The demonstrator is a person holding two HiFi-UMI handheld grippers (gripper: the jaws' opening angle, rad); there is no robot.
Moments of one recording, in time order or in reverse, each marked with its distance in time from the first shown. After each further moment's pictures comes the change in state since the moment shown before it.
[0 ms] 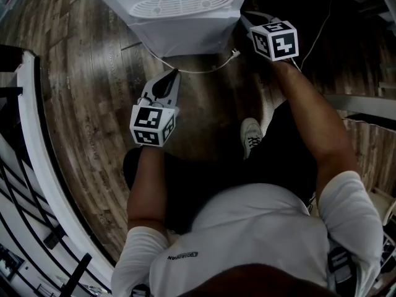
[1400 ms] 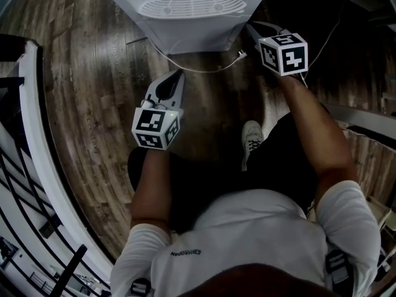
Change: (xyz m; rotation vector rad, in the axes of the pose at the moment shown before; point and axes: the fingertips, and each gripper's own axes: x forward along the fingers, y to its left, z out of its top) left arm -0.002 0.008 0.005 -0.103 -0.015 0.043; right arm -0.004 0.020 -0.007 0.036 0.061 0.051
